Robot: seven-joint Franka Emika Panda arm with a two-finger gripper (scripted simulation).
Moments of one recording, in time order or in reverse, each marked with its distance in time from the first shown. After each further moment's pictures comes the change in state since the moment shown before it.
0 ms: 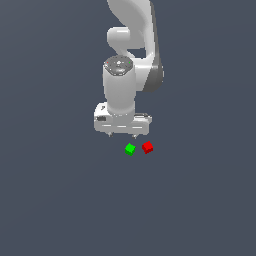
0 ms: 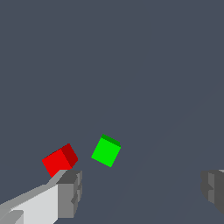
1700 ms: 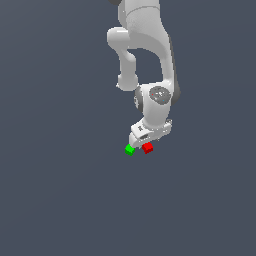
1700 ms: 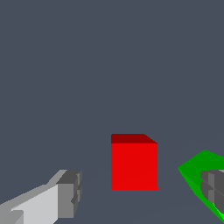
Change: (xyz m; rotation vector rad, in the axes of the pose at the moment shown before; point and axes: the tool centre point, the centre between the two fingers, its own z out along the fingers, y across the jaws) arm -0.046 -0.119 0.106 0.006 -0.016 -0.524
